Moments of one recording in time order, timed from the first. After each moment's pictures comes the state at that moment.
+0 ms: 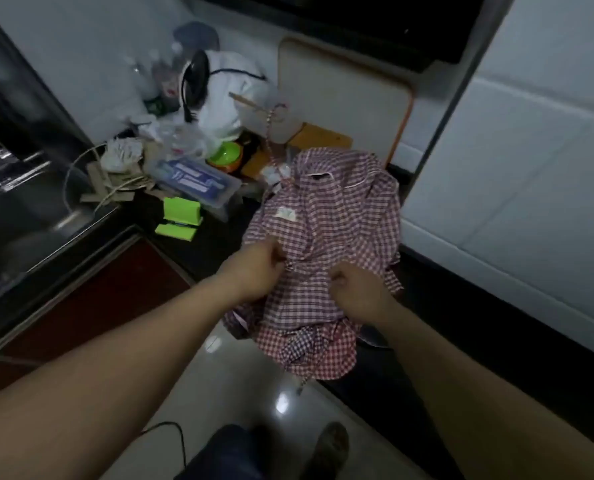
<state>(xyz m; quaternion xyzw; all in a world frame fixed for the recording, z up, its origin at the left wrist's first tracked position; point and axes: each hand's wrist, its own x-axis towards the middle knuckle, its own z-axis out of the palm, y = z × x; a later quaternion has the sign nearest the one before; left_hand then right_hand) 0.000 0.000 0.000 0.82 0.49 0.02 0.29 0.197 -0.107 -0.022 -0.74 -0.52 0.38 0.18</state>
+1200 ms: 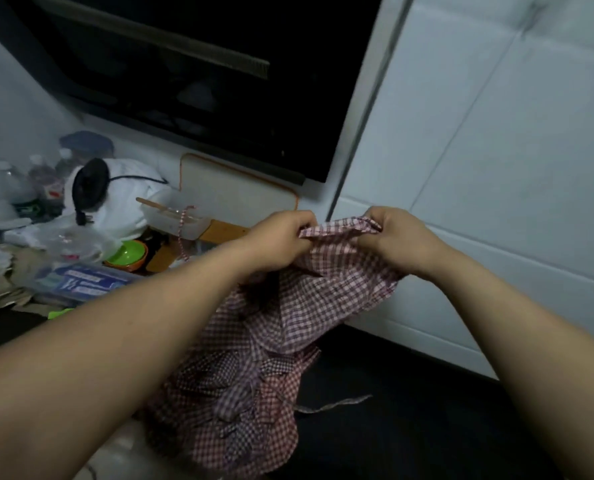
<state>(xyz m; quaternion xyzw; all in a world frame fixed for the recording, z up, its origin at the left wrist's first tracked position) 0.130 0.051 0.176 0.91 0.18 0.20 0.30 0.281 -0.118 0.246 -0.83 -0.49 0.10 0.24</state>
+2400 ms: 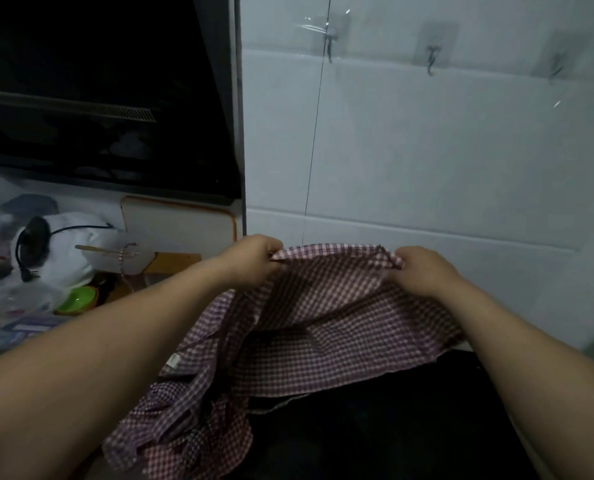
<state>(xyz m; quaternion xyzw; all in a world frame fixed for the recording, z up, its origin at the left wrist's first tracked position) 0.190 -0.068 0.214 0.96 0.16 0.11 0.21 0.400 -0.325 0.224 -0.93 -0.34 0.04 0.11</state>
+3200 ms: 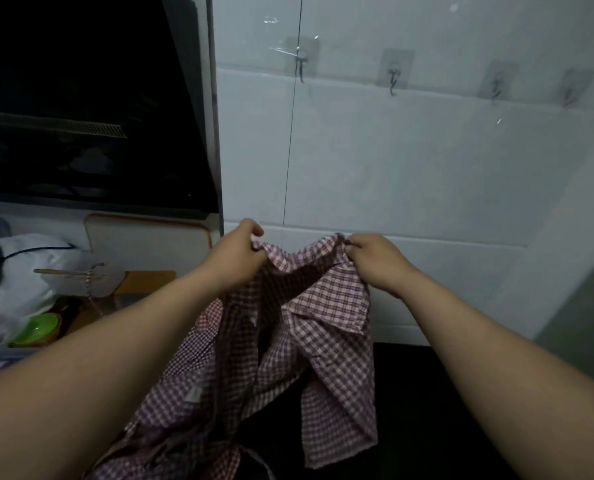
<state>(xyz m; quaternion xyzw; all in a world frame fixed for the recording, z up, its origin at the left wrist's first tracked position) 0.202 -0.069 0.222 0.90 0.21 0.24 0.31 0.352 -0.295 0.255 -0.88 -0.37 0.02 0.30</state>
